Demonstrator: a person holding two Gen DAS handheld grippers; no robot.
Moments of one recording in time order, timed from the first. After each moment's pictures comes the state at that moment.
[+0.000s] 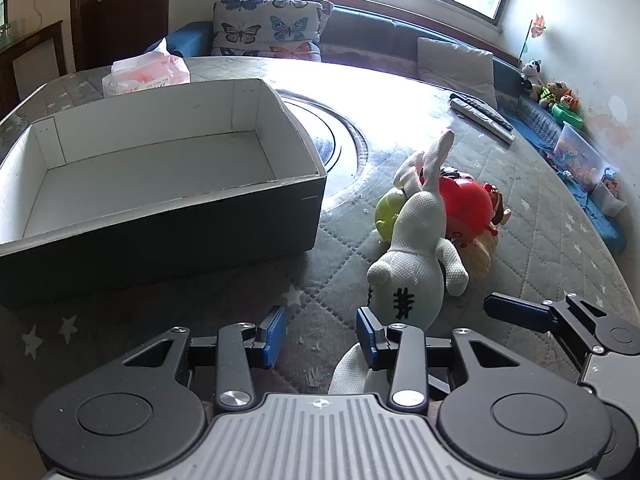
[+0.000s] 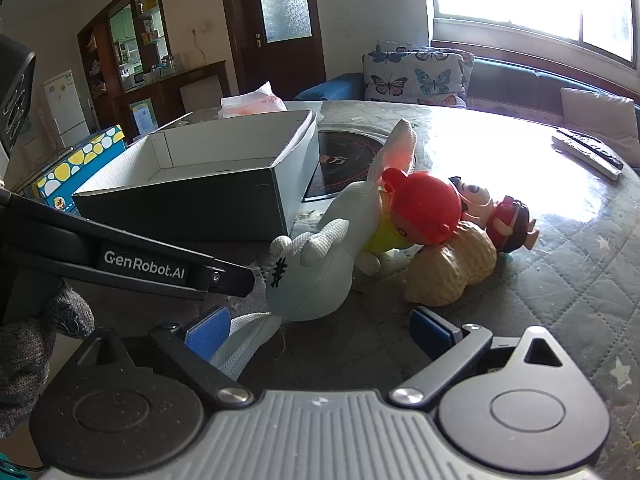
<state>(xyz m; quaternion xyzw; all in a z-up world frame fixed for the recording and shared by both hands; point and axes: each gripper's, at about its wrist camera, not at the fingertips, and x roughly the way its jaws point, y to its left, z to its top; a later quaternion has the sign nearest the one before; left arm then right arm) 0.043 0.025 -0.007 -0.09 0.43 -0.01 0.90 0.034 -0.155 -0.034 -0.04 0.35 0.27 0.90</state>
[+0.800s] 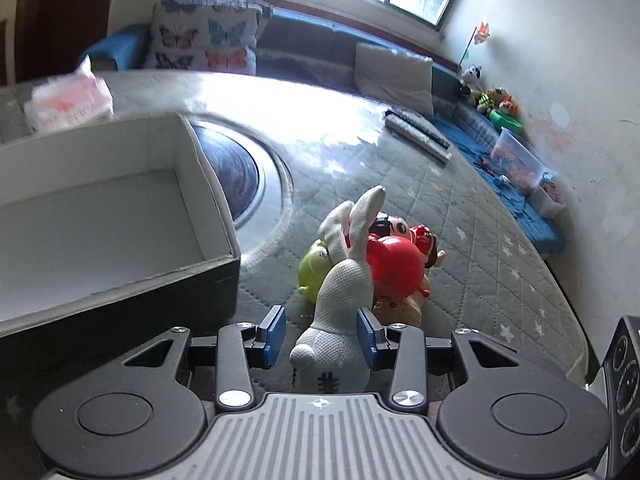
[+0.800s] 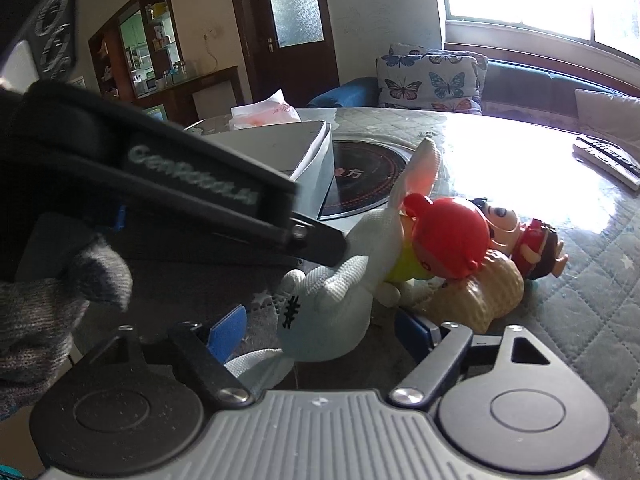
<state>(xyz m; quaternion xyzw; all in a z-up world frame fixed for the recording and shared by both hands) 0.090 0.021 0.010 -0.12 0.42 -0.13 0.89 0.054 -0.143 -0.032 -0.03 0.34 0.30 0.89</state>
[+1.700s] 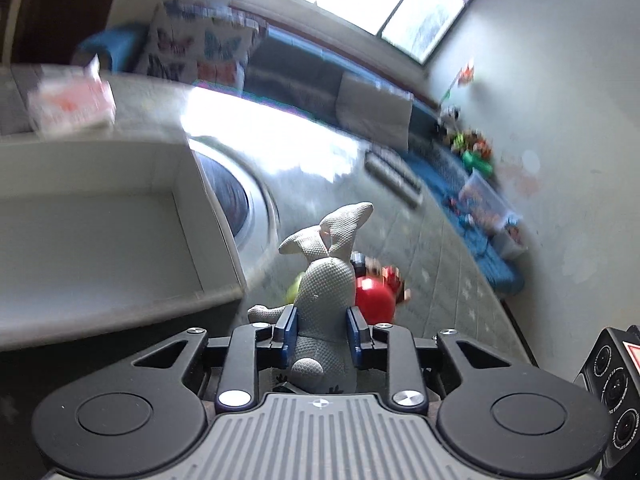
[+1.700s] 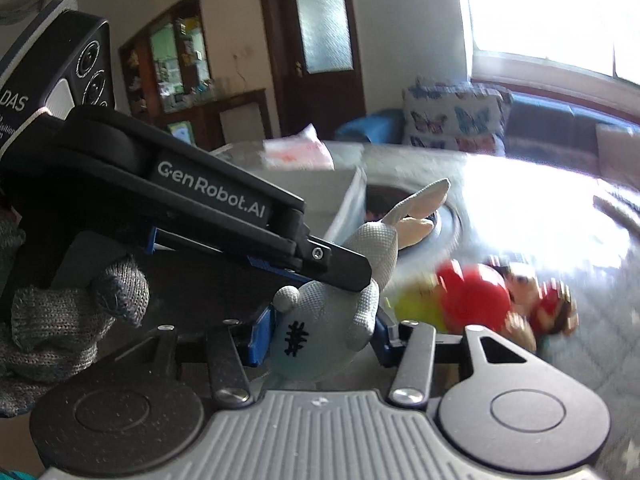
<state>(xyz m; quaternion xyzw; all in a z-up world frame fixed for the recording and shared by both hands) 0.075 0.065 0.043 -0.19 0.36 -0.15 0.90 0.060 -0.120 0.005 -0.04 0.28 0.34 0.90</state>
